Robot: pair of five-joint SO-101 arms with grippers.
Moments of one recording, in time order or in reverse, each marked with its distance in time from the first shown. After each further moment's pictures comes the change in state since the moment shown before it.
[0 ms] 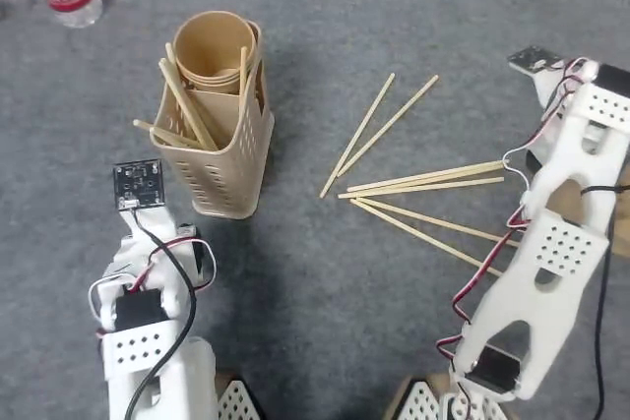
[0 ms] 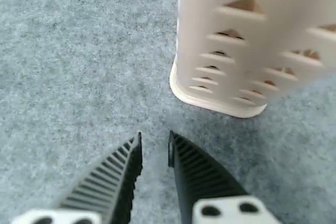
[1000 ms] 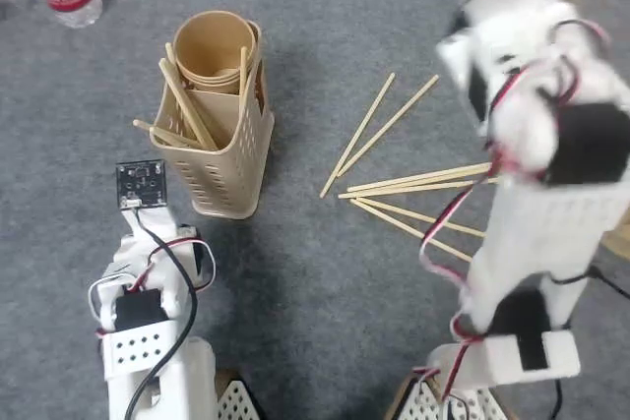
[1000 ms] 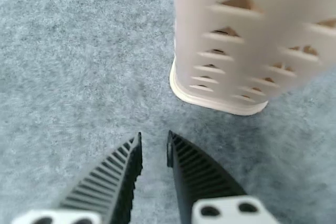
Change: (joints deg) left arm 0.0 0.0 0.0 0.0 -2.7; right arm -32.8 -54.0 -4.2 -4.6 -22.9
